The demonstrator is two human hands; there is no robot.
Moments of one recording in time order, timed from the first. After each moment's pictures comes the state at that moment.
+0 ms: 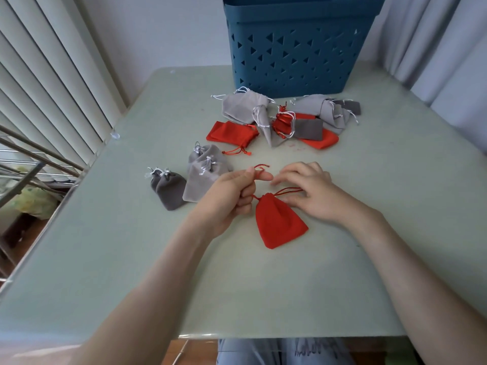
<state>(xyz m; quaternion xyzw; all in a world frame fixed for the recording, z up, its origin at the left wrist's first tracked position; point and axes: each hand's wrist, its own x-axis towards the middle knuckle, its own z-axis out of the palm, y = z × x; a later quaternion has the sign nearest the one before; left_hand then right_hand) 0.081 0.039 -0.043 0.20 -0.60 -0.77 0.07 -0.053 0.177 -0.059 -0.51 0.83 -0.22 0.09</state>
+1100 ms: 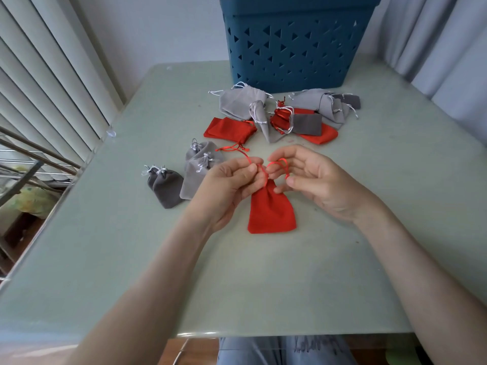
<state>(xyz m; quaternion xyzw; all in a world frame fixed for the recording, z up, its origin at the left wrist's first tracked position) 0.077 0.040 -0.043 0.16 -0.50 -0.84 0.14 -0.038 0.183 -0.037 -0.44 0.54 -0.62 0.36</state>
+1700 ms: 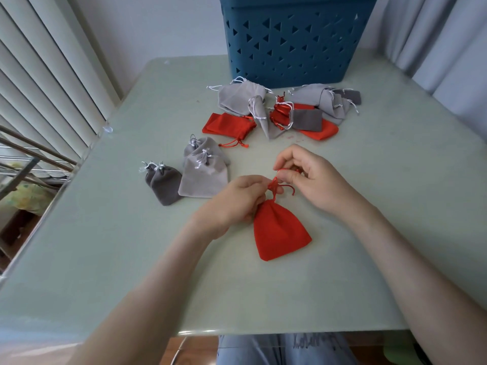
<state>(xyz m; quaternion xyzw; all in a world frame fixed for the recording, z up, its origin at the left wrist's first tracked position) 0.082 0.056 -0.041 0.19 -0.74 -0.65 -0.01 -0.036 0.175 -0.044 -0.46 0.72 -0.50 0.17</state>
